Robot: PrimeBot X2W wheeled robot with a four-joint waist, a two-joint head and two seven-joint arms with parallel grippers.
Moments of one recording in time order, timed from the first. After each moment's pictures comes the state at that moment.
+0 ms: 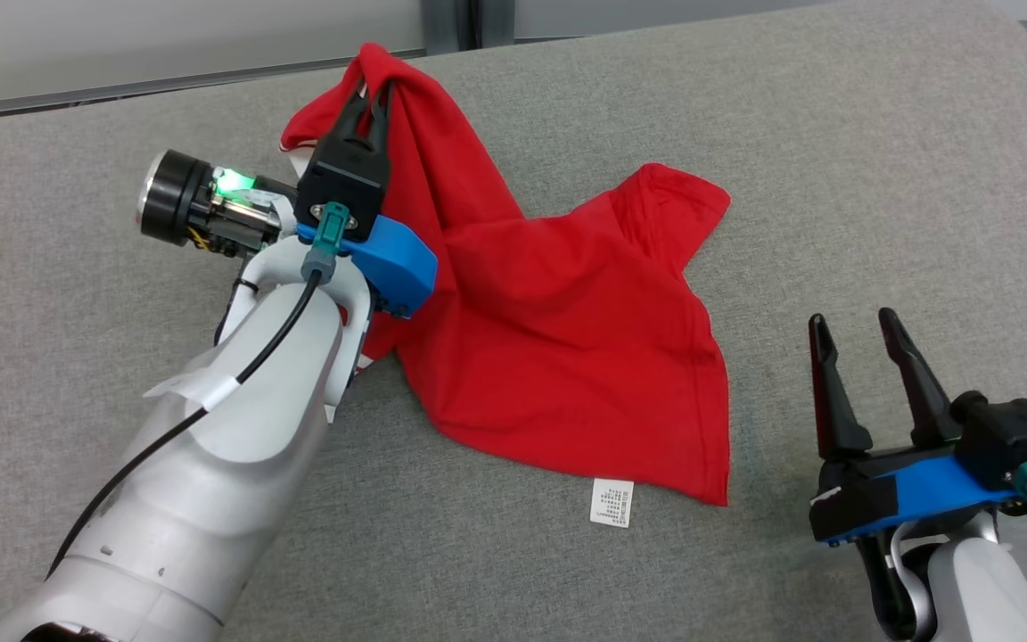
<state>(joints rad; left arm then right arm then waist) -0.88 0.17 -0.63 0.69 -0.19 0.16 -0.18 -0.21 -0.05 -0.03 0.17 0.16 0.13 -0.18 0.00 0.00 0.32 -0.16</state>
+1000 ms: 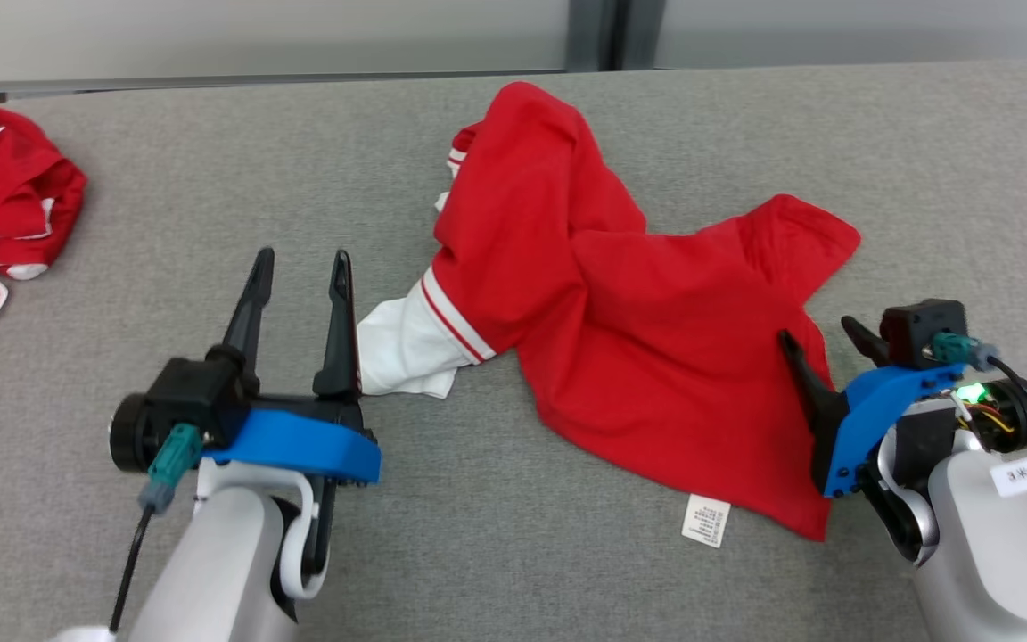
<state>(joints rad) -0.38 0.17 -0.32 0.30 -0.38 0.05 -0.26 -0.41 -0.15 0.04 0.43 0.11 0.13 0.18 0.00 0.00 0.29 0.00</state>
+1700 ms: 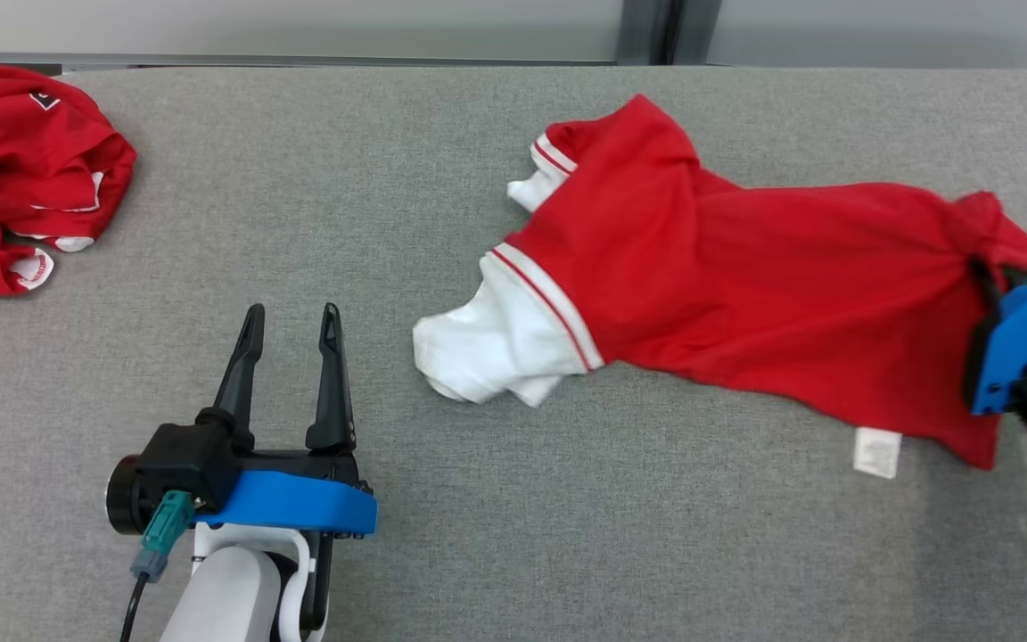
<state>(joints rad) -0.22 0.11 -0.24 0.19 -0.33 0.03 -0.26 -0.60 -0.37 0.02 0.64 0.16 0.13 0.23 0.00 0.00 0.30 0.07</state>
